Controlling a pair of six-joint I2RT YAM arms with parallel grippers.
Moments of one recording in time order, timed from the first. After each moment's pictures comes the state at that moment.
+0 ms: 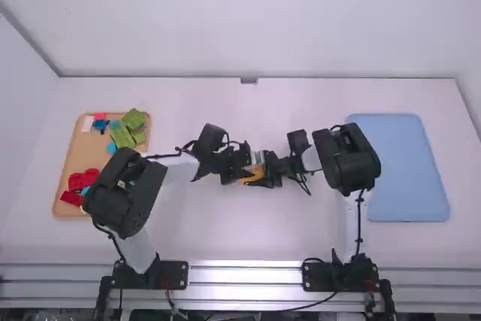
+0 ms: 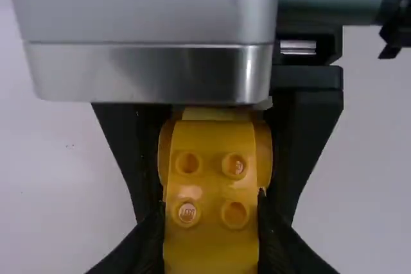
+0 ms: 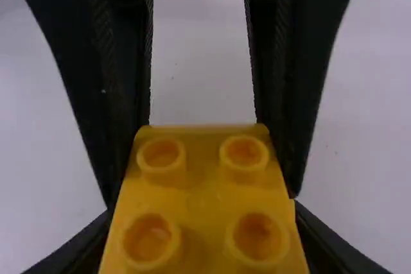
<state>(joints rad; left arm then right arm) -0.41 1.82 0.81 0.07 0.66 0.78 0.28 2.24 0.90 0.17 -1.21 -1.15</state>
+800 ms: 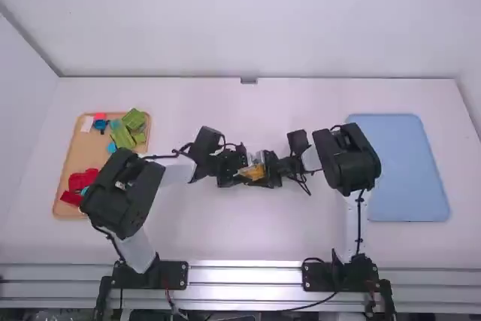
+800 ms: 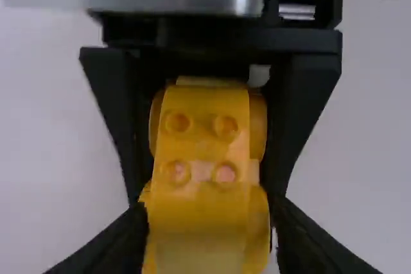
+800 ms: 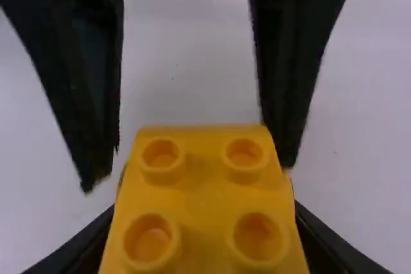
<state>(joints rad) -0.37 1.80 0.77 0.07 0.66 0.78 0.27 2.24 0.90 0.17 -1.21 -1.15</state>
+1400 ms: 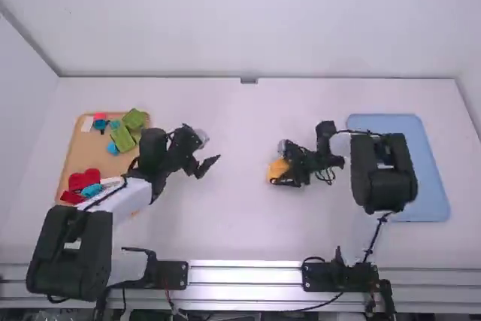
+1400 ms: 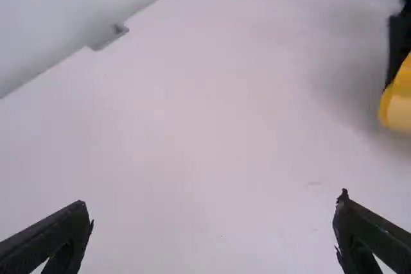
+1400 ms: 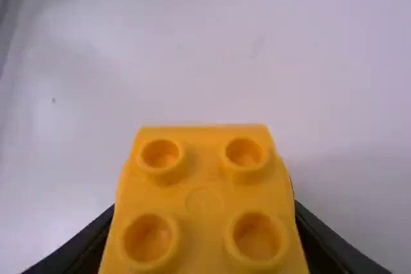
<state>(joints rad) -0.08 1.39 0.48 0.36 0.57 0.47 0.06 1.96 1.01 -0.69 -0.89 -1.20</state>
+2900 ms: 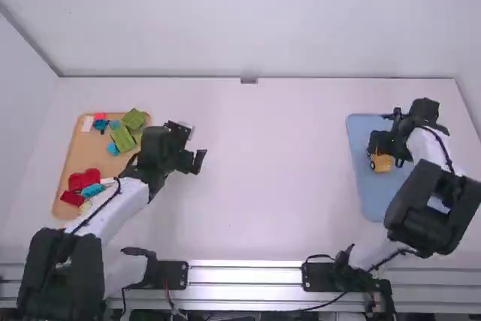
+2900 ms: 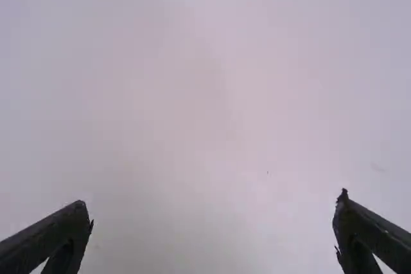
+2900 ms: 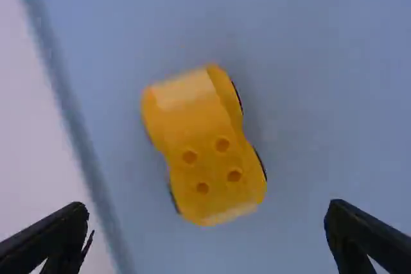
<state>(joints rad) -0.12 1.25 0.61 -0.09 0.17 0.13 -0.42 1.73 1.20 -0.67 -0.01 -0.24</state>
